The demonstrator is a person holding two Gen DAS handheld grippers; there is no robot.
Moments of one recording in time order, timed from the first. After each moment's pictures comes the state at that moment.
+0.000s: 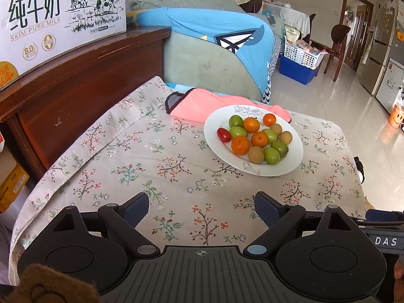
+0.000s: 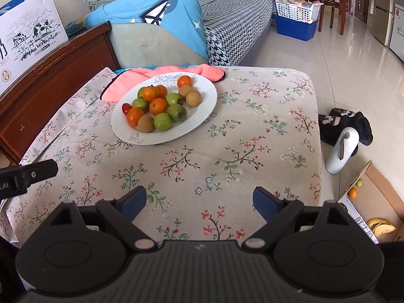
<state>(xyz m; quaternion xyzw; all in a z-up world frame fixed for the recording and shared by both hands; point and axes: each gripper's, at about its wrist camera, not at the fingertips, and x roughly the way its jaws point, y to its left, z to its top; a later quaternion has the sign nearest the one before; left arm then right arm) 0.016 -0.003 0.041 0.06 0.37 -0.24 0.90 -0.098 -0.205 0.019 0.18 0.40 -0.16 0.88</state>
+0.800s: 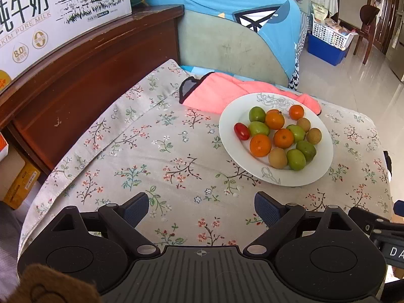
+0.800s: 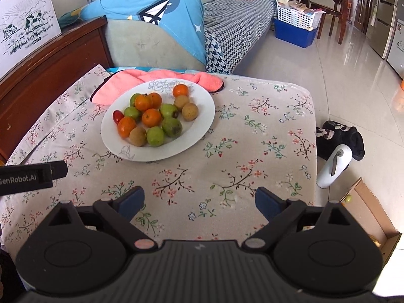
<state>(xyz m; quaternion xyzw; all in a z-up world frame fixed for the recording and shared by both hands) 0.060 -0.050 0.034 0.10 0.42 -0.17 0.88 -0.050 -0.217 0.030 0.14 0.42 -0.18 0.88</state>
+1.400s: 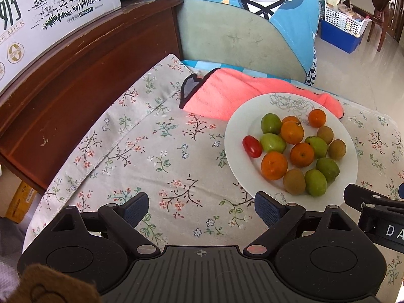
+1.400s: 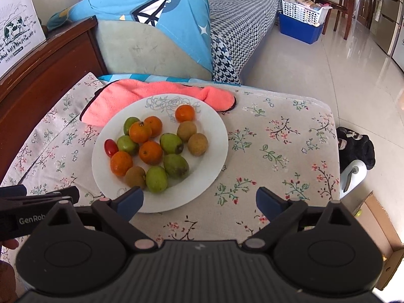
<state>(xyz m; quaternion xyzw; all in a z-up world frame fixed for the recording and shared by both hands) 0.109 -0.087 0.021 0.13 0.45 -0.13 0.87 0.022 -0.235 0.027 0.14 0.43 -0.18 0.87</state>
